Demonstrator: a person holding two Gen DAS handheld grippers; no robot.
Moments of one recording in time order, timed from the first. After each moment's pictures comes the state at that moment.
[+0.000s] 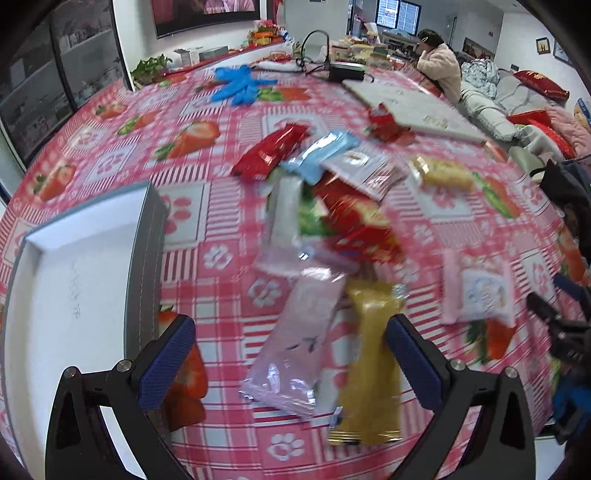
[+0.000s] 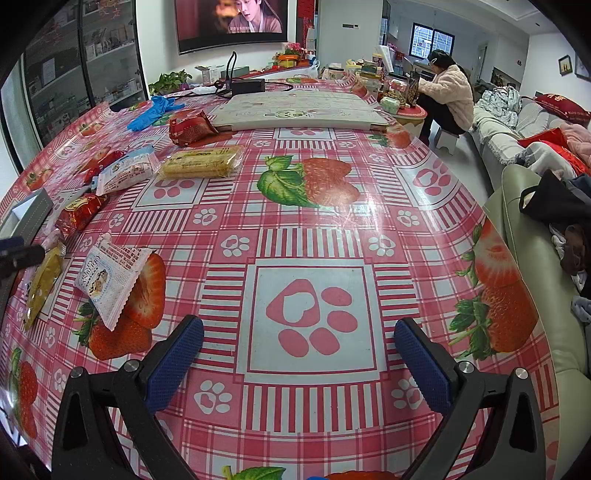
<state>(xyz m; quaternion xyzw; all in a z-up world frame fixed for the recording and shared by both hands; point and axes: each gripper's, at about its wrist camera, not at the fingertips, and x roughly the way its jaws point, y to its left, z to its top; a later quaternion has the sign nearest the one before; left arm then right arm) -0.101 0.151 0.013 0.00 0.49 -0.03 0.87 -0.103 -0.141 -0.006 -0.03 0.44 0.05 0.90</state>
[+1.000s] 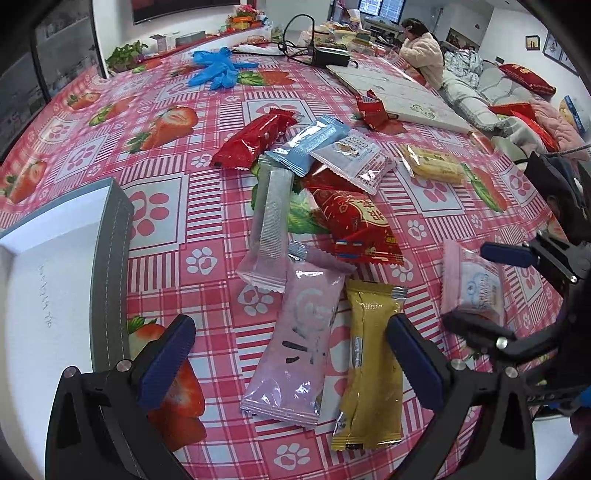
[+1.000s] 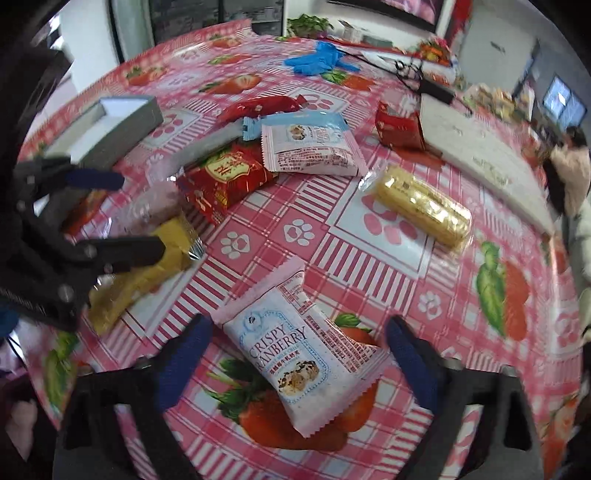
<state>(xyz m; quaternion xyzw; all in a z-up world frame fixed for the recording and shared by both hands) -0.089 0.156 0.010 -0.01 0.52 -0.07 0.85 -0.071 -0.007 0.009 -0.16 0.50 0.25 0.82</state>
